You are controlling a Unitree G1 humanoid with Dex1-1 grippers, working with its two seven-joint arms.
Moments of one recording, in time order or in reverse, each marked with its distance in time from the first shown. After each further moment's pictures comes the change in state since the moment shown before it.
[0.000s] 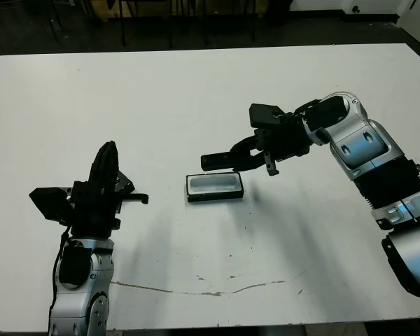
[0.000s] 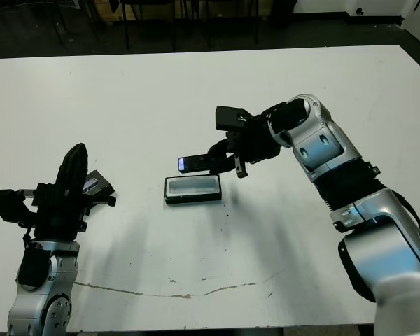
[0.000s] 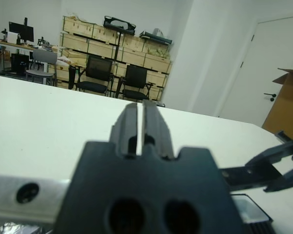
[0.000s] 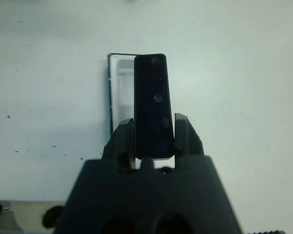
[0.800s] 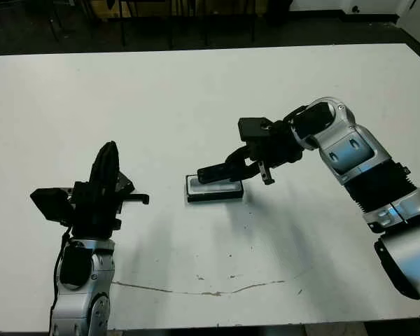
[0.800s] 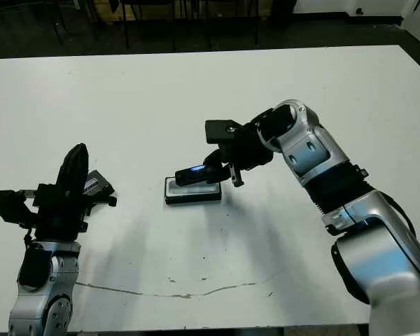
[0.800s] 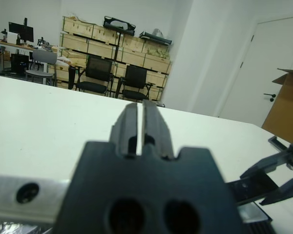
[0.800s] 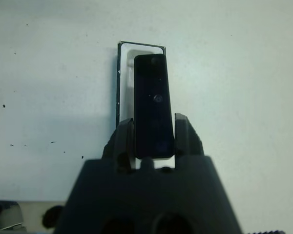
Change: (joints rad) left arm 0.006 -0.003 -0.006 0.002 0.004 -0.009 0.004; right arm 0.009 0.032 0.032 -0.002 -0.078 -0.029 0.009
